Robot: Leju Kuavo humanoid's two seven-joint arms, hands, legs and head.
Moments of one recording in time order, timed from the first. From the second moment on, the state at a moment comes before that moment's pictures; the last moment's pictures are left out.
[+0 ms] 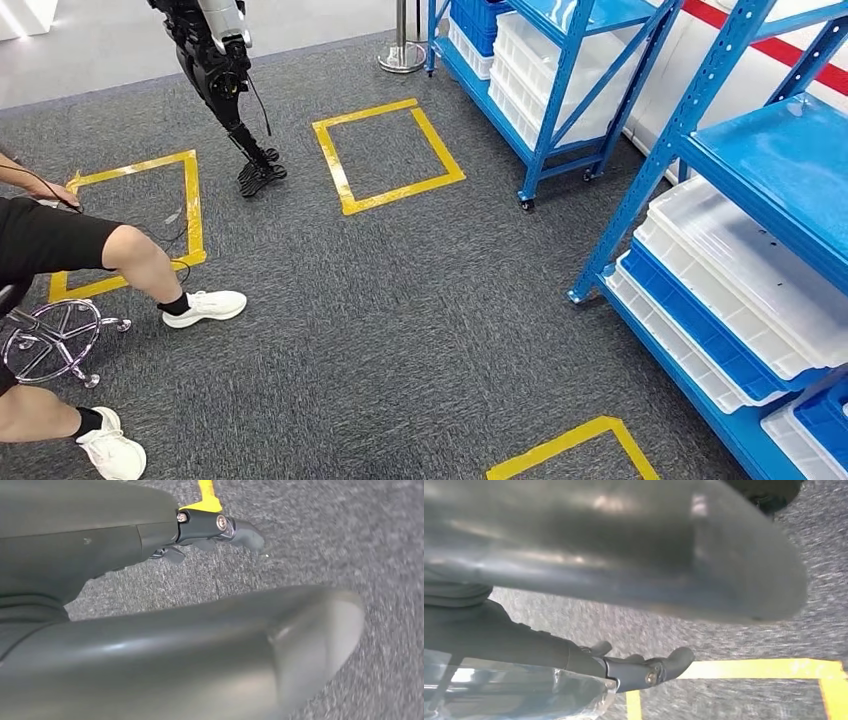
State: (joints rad) left arm -0.06 -0.03 0.55 -0.20 -0.42 0.01 -0.41; right arm -0.08 0.07 -0.18 -0.19 0.36 -0.11 0.00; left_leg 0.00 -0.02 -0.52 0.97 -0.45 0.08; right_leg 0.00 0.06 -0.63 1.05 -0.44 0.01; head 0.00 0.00
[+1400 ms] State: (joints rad) left arm -0.07 -0.05 0.57 -0.20 -0.44 0.03 -0.41; right arm -0.08 0.06 -0.19 -0.19 0.38 -0.11 0.01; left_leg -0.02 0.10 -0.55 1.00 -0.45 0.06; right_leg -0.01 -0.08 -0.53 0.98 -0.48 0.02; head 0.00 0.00
